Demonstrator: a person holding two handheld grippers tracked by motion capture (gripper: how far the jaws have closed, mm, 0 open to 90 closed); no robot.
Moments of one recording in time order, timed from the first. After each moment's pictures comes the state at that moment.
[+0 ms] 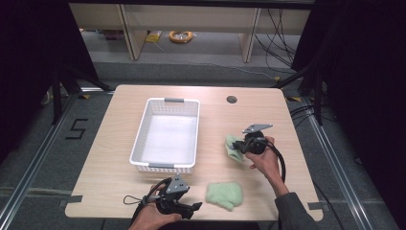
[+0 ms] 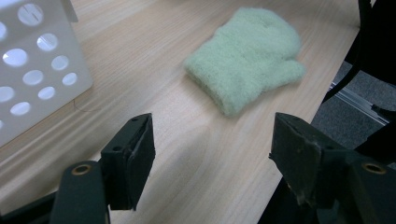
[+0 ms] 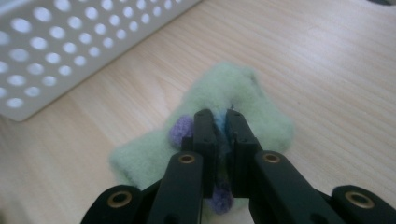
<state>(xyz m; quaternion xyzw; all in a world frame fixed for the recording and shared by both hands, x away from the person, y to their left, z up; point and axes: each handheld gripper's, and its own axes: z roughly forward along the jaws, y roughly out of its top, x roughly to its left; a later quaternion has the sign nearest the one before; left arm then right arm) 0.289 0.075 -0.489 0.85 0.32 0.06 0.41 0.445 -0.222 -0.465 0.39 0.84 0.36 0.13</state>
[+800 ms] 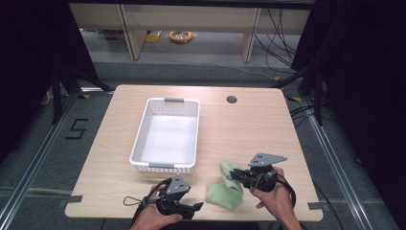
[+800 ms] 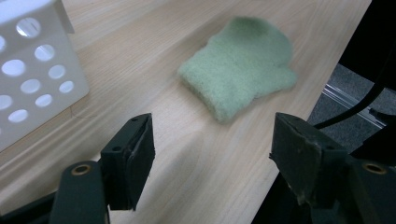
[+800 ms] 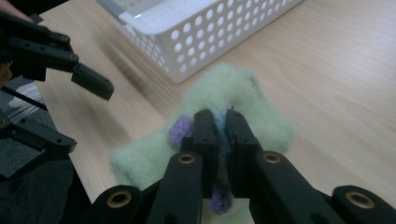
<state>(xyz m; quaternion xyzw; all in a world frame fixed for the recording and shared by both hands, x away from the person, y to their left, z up) 0.285 0.071 -0.486 0.84 0.33 0.05 0.43 0.322 -0.212 -0.438 0.36 0.83 0.42 0.08</state>
